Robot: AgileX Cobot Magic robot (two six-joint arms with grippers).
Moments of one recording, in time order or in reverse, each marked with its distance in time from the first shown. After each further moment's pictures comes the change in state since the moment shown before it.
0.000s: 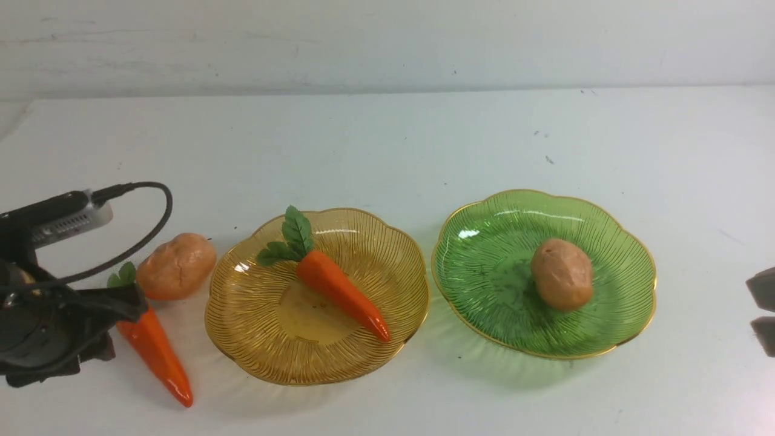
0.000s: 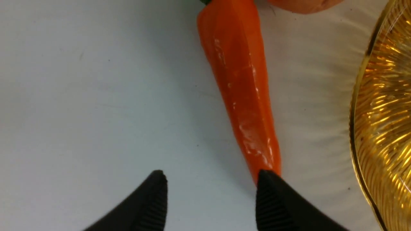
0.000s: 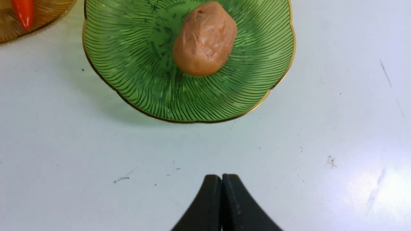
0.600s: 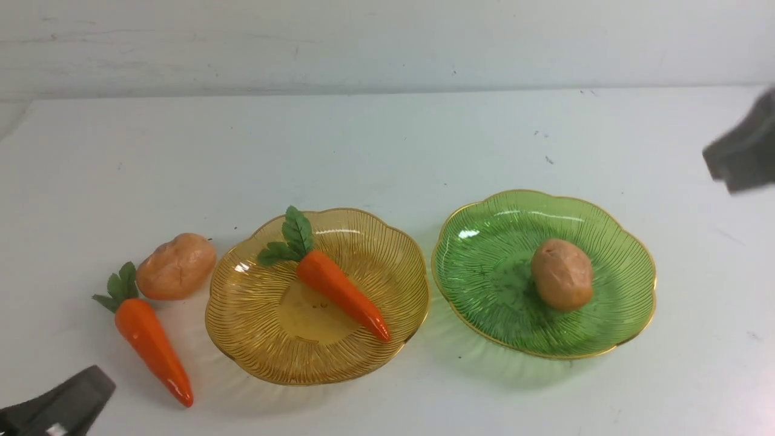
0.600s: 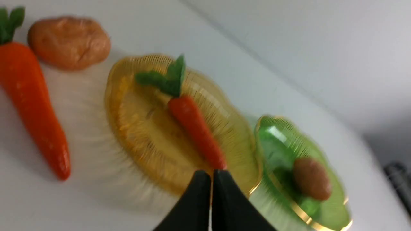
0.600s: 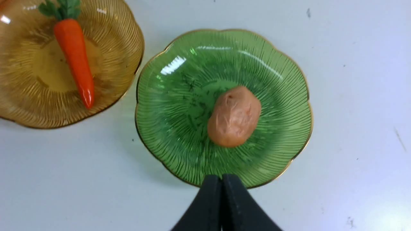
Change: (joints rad) right arm 0.000 0.191 -0.366 0.107 0.104 -0.036; left arm 0.000 -1.068 0.591 -0.802 -0.377 0.472
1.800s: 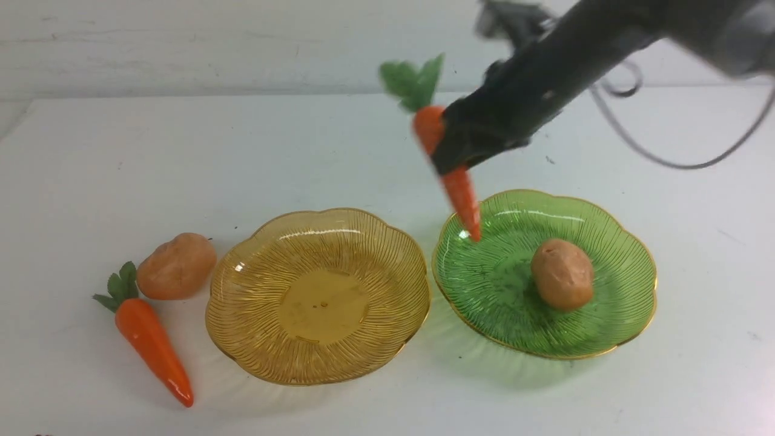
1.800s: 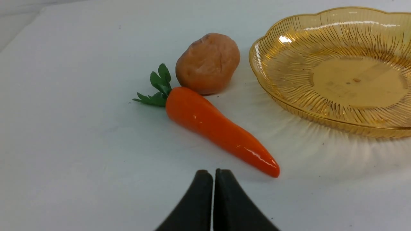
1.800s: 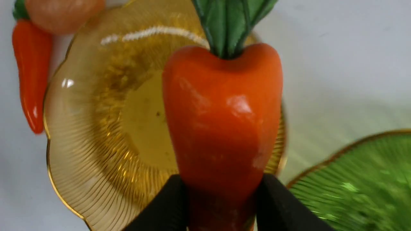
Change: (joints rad) right arm 0.003 0.960 -0.664 0.524 0.045 -0.308; left arm 0.000 -0.283 0.239 0.715 0.000 0.162
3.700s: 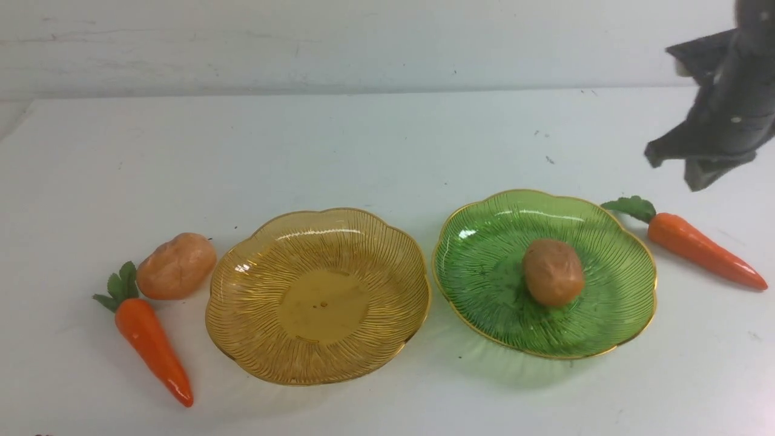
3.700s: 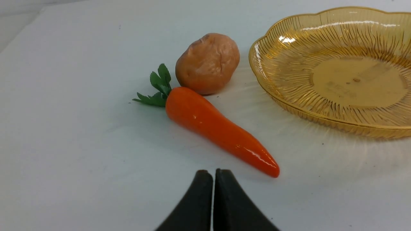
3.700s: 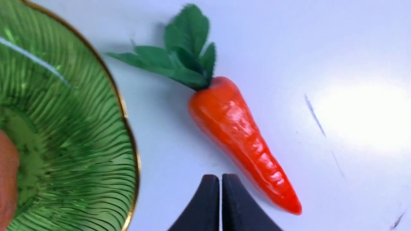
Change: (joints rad) right arm -0.350 -0.128 0.225 -0.630 -0.003 0.251; left arm 0.000 0.000 0.000 0.000 0.000 0.000
